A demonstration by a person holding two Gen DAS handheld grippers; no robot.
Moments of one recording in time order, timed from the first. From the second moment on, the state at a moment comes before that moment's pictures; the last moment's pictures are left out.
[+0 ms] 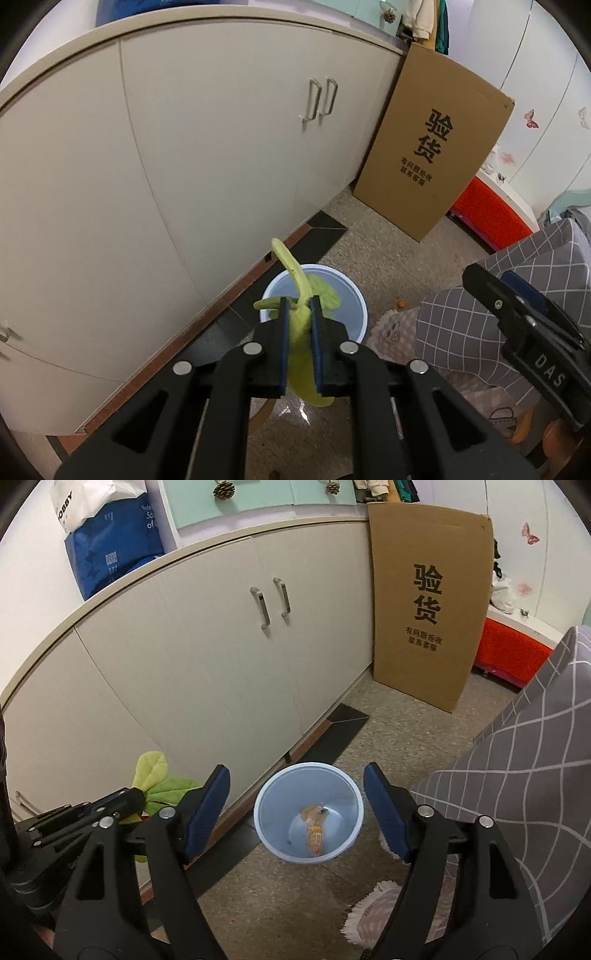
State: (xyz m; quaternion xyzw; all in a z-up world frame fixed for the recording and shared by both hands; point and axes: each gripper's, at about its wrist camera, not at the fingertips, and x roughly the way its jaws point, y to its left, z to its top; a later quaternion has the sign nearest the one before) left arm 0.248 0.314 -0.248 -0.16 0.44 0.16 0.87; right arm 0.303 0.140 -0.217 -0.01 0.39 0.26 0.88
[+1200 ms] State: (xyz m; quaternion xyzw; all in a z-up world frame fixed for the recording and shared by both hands) left arm 0.271 0.291 -0.183 -0.18 0.39 0.13 0.89; right arm 0.295 0.093 -0.160 0.07 0.32 0.21 0.92
